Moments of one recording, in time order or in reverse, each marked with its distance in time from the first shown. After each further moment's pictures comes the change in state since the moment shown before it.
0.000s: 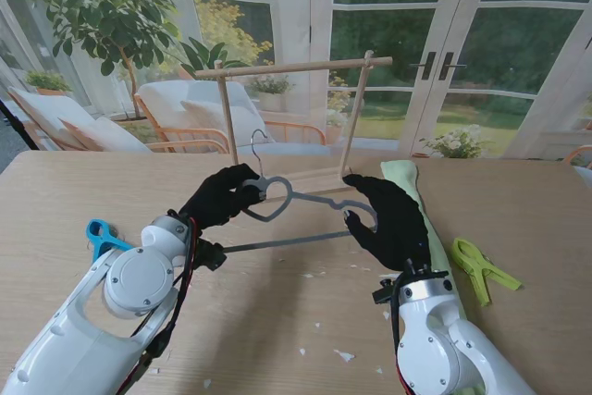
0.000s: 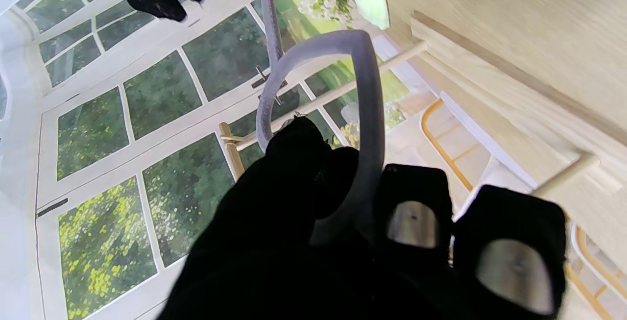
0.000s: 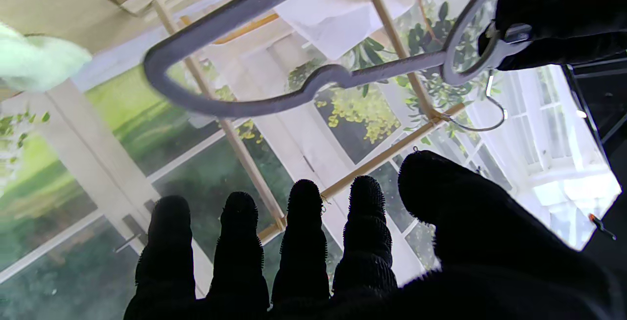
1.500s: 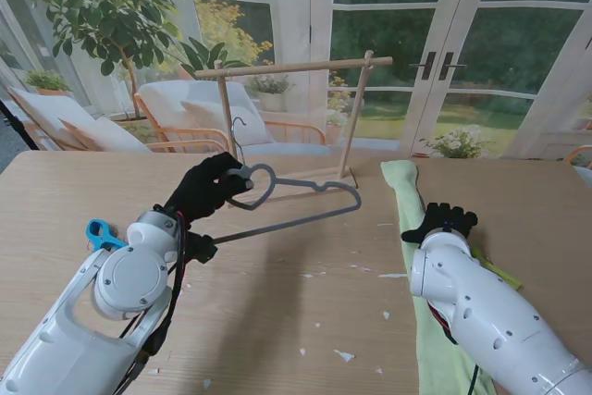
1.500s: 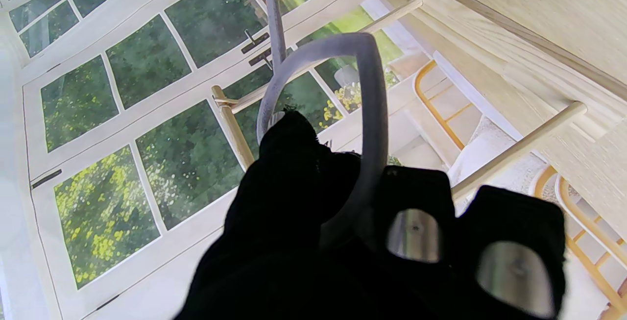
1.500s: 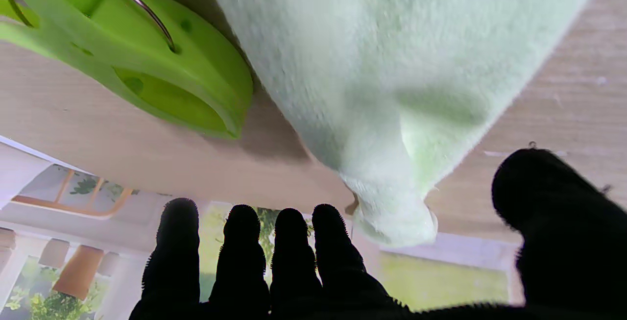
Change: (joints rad) left arm 0.033 -0.008 -0.045 -0.068 0.039 0.066 0.051; right arm 0.538 0.129 -0.281 0.556 -0.288 0.665 0.659; left_hand 0.086 0.048 -0.253 0.017 -0.022 0.017 0.053 0.006 0.014 -0.003 0.060 0.001 0.053 -0.005 0.014 -0.016 0.010 -0.016 0.004 -0.001; right_hand -0.299 -0.145 0.001 -0.109 -0.206 0.345 0.017 0.059 -0.129 0.126 -0.220 -0.063 -0.053 -0.017 -0.121 0.023 -0.083 -0.051 0.127 0.000
